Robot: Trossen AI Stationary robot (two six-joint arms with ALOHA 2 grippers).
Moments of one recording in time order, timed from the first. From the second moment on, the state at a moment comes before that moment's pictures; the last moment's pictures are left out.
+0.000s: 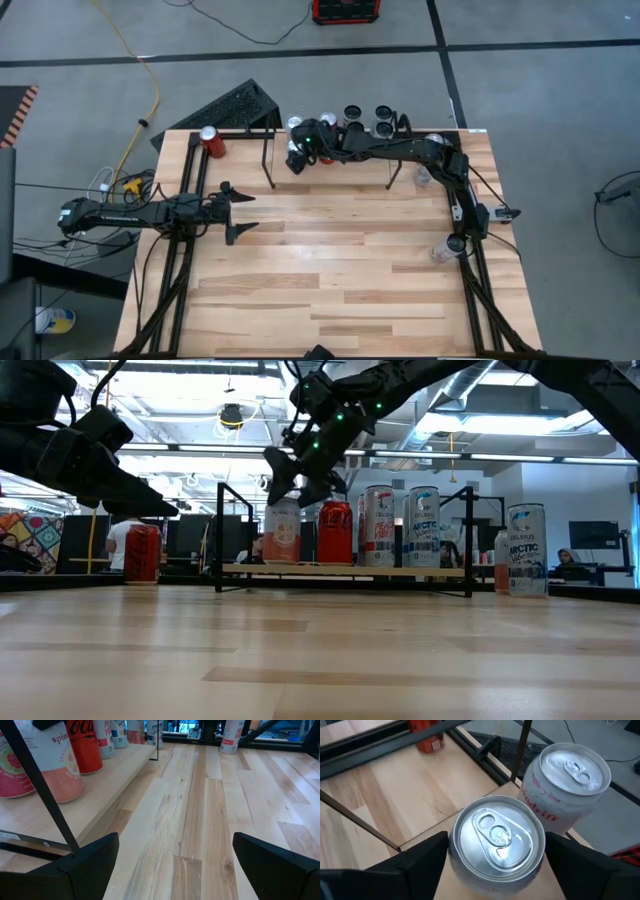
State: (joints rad) left arm 0.03 0.25 0.01 0.05 -0.19 -0.05; right arm -0.33 2.12 1.81 -0.36 0.26 0.20
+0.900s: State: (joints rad) left arm 0.03 0.25 0.01 0.05 -0.19 -0.05; right arm -0.24 1.98 1.81 -0.55 0.20 -0.09
